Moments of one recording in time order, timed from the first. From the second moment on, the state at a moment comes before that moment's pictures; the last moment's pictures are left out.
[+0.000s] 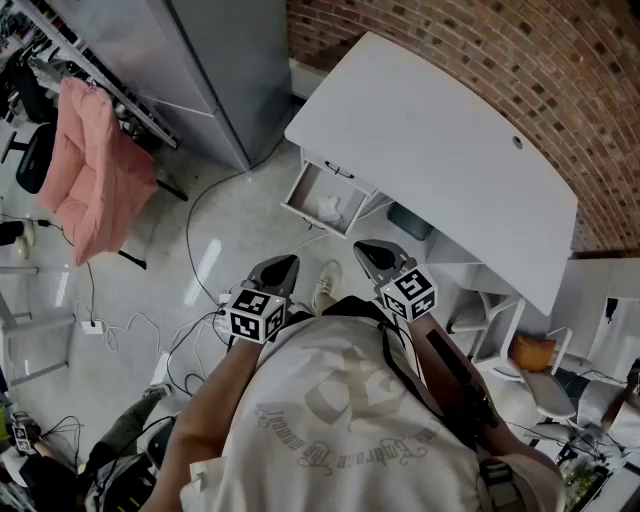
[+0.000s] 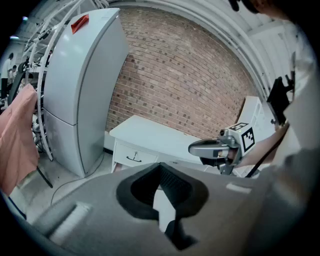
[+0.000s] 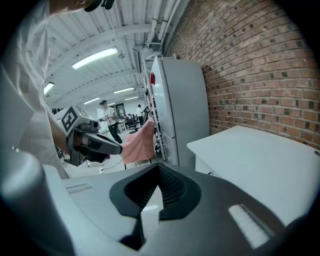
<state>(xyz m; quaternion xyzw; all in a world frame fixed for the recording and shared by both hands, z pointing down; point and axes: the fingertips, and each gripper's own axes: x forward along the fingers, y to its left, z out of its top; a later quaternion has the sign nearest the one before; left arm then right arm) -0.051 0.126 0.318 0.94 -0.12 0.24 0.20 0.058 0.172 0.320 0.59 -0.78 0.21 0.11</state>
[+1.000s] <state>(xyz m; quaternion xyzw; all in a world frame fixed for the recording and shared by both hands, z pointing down) -0.122 0.187 0.312 0.94 -0.16 0.20 0.22 0.021 0.234 0.316 0.60 -0.76 0.18 0.16</state>
